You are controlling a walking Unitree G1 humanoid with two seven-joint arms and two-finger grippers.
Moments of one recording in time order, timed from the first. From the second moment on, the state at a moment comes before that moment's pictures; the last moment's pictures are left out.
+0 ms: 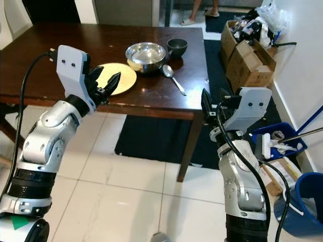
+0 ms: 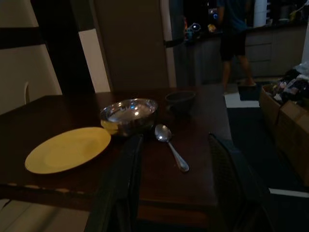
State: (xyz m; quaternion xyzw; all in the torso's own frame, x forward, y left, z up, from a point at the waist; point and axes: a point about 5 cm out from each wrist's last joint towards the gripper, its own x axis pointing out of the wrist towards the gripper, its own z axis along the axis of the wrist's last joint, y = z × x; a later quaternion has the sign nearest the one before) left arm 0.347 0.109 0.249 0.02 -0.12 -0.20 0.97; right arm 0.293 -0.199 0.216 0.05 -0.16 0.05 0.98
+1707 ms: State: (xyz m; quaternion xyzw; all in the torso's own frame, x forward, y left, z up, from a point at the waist) left arm 0.329 0.137 0.246 0.13 -0.09 -0.23 0.96; right arm 0.298 -0.194 0.189 -0.03 -0.08 0.16 0.98
